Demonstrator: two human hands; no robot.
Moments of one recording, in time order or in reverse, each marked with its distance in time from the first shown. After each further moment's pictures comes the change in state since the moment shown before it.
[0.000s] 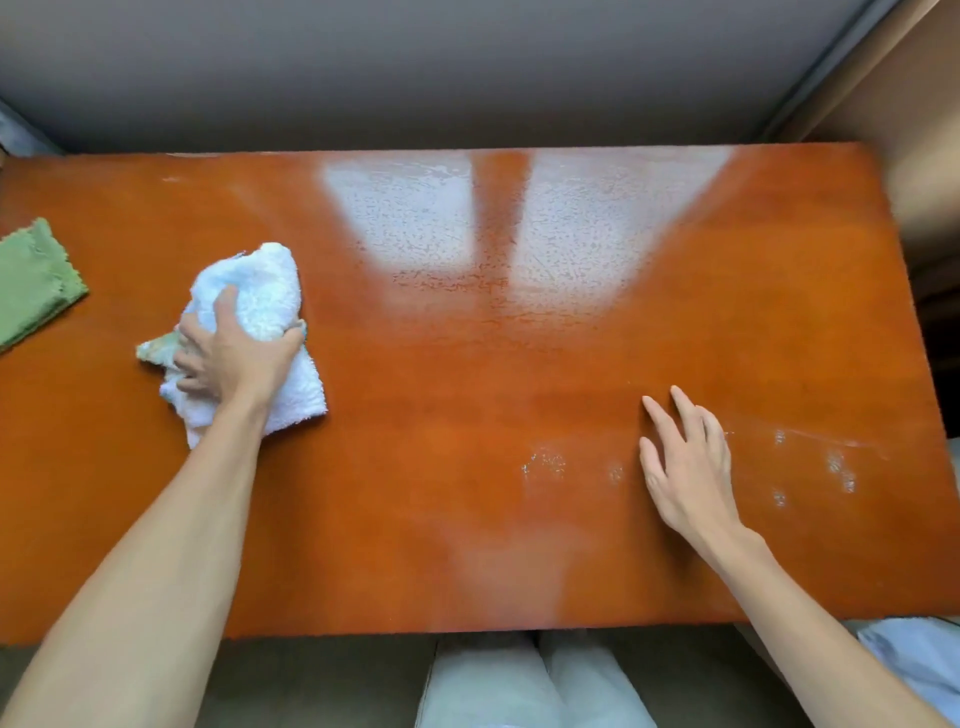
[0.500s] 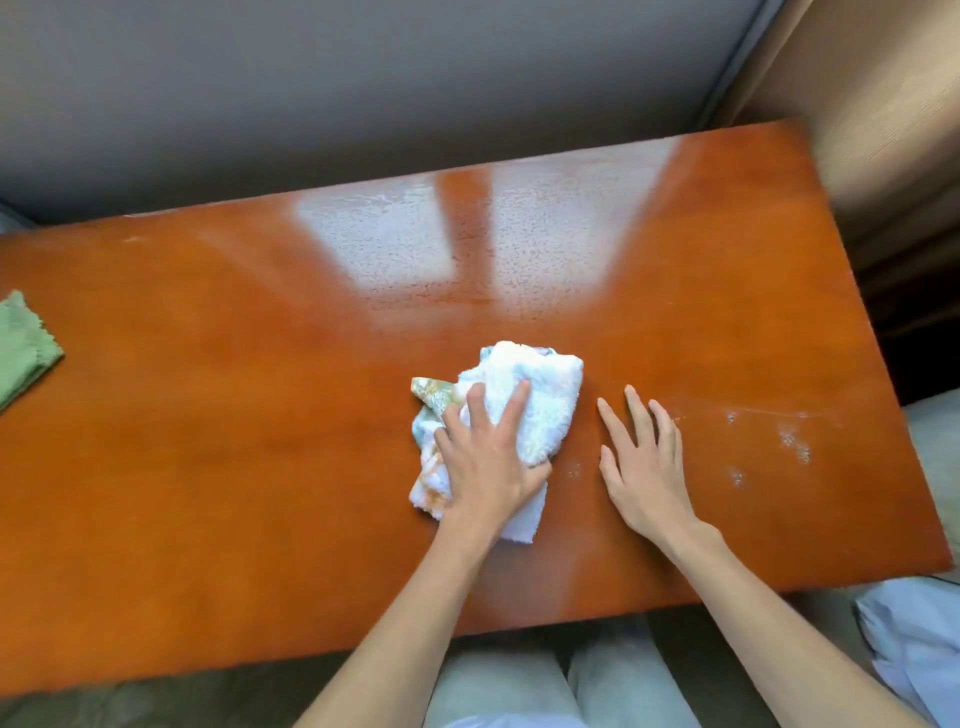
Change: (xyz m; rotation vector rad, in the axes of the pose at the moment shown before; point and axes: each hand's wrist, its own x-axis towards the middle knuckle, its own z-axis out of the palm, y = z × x) left_hand -0.264 0.105 0.063 0.201 -0.341 0.807; right_hand -0.008 0.013 0.006 -0.037 -0.051 -0.053
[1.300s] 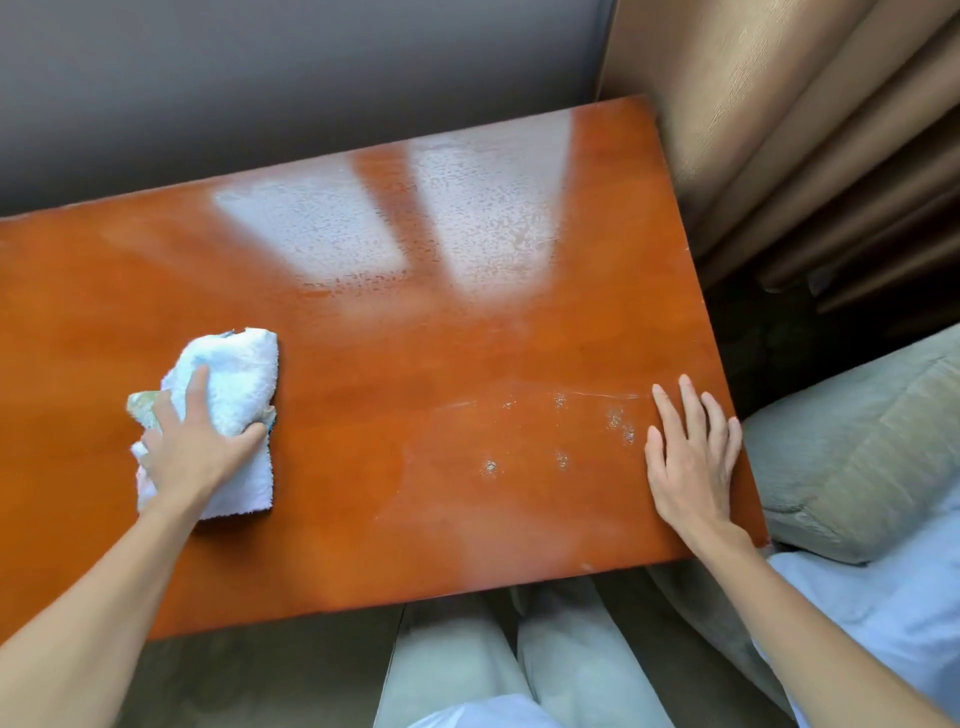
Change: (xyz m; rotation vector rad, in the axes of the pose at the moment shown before) left_hand 0.008 -0.071 -0.036 0.053 0.036 -0.615; right_hand -0.018 0.236 -0.037 0.061 0.215 0.133
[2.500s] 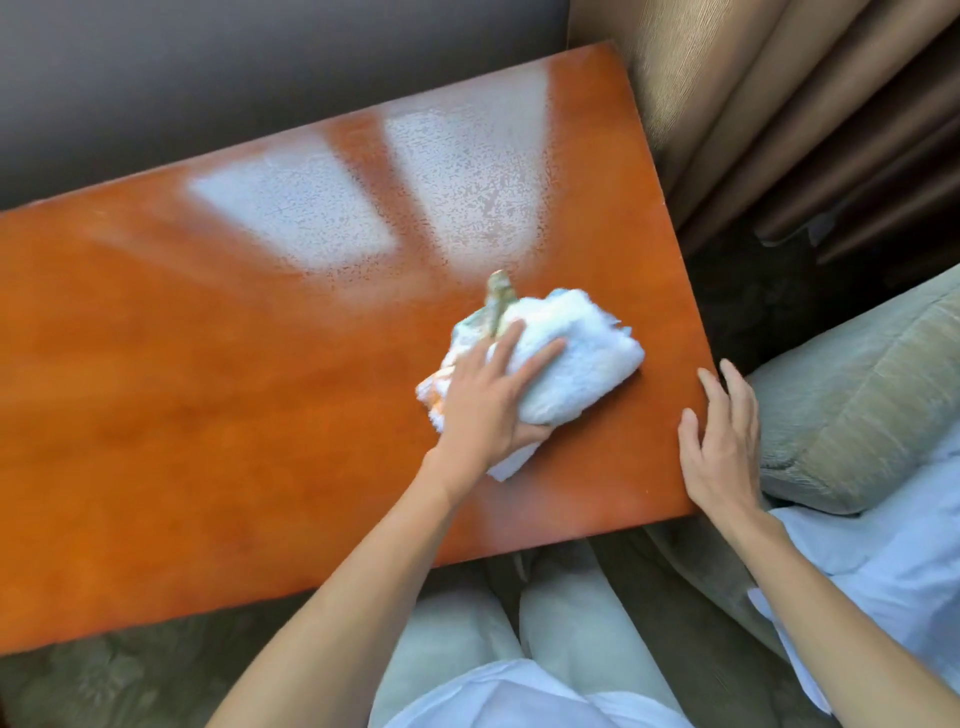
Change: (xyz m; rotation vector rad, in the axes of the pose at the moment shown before) left_hand -0.151 0.231 0.073 -0.038 -0.066 1.094; right_hand -0.019 0.047 -0.005 0.301 0.118 0.064
